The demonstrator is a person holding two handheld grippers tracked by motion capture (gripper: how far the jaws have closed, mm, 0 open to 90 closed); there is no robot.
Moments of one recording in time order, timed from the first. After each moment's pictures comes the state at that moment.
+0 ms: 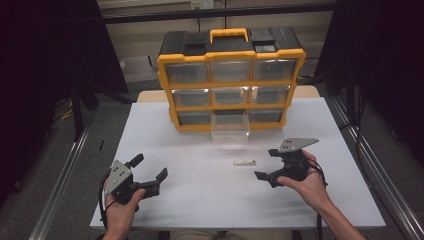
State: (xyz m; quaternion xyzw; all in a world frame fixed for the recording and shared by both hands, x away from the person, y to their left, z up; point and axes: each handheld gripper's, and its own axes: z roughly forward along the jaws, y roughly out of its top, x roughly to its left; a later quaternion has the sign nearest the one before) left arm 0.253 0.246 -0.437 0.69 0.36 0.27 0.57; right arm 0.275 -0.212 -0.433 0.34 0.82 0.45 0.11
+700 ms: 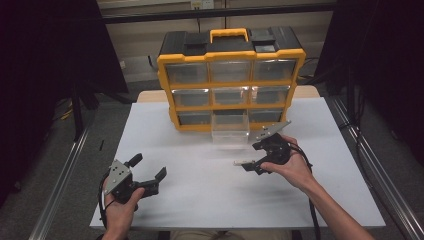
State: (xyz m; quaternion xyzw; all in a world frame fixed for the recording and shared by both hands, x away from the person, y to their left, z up) left arm 0.255 0.249 -0.440 0.69 0.36 0.27 0.56; right arm 0.320 -0.176 -0.421 0.30 0.87 0.38 0.06
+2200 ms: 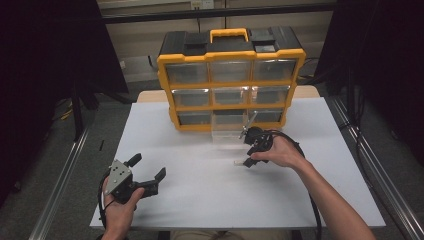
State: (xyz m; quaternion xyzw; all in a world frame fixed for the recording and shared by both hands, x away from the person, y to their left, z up) left arm 0.255 0.250 -0.439 0.70 0.36 0.28 0.55; right arm 0.375 -0.148 -0.438 0.27 0.95 0.17 -0.03
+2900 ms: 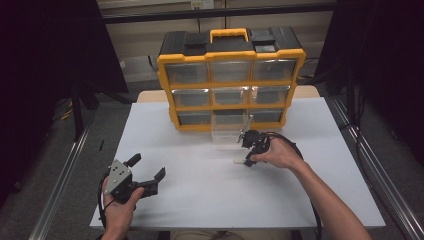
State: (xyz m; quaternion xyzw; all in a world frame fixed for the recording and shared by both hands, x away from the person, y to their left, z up) left arm 0.256 0.251 -0.440 0.70 0.35 0.28 0.55; right arm 0.376 -0.142 -0.450 0.26 0.95 0.14 -0.02
